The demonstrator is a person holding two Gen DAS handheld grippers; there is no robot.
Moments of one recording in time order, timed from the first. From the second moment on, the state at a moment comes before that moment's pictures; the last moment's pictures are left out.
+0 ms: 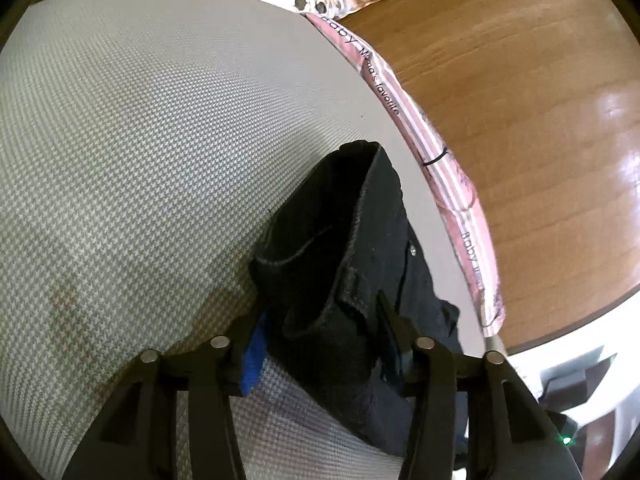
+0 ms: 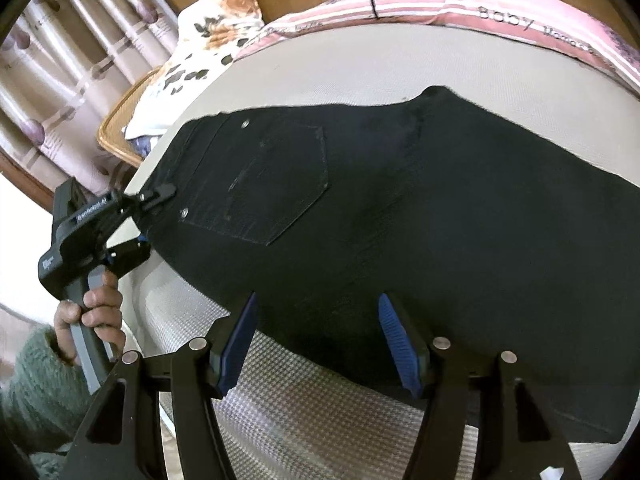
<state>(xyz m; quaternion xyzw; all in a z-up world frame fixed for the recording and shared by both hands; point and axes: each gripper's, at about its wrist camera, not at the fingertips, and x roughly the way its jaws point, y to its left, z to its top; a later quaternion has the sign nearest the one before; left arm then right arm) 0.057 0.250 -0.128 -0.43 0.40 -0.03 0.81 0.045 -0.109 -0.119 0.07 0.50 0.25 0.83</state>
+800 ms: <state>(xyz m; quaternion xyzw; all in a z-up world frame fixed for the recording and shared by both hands) 0.109 -0.045 0.038 -0.11 0.37 -0.31 0.87 0.015 -0.323 -0.095 0.24 0.40 0.08 0.88</state>
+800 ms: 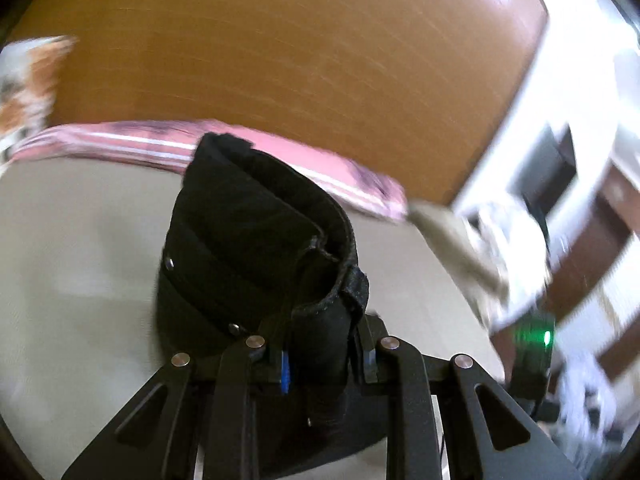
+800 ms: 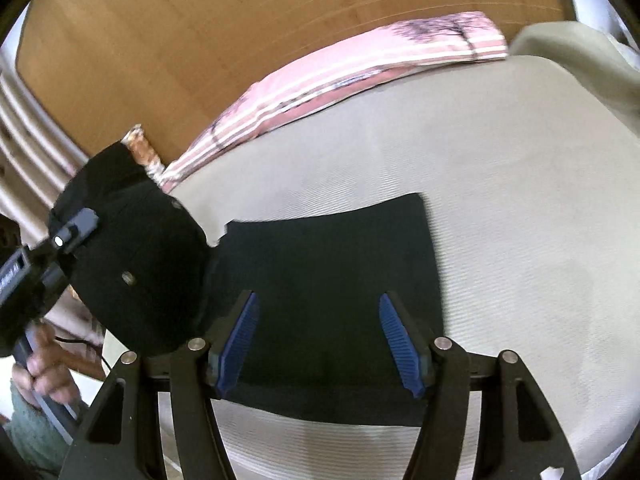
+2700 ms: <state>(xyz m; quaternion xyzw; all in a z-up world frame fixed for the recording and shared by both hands) 0.093 -0.080 -0.095 0.04 0.49 -0.27 0.83 0.068 -0.377 -0.159 0.39 0.43 0.11 0.81</state>
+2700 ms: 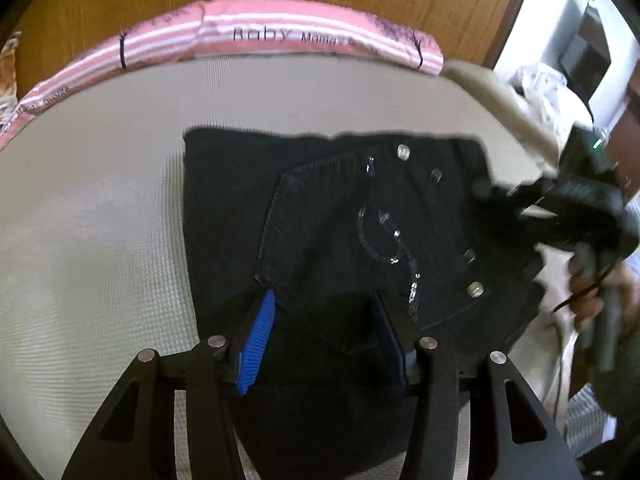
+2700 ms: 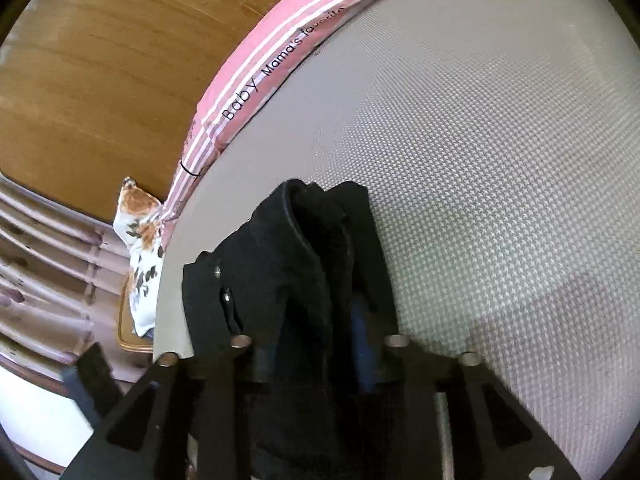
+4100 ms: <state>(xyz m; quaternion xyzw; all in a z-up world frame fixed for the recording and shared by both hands) 0.041 -0.077 -0.086 0.07 0.51 -0.26 0.82 -0.018 -0.367 -0.151 0.36 0.44 0.07 0.82</state>
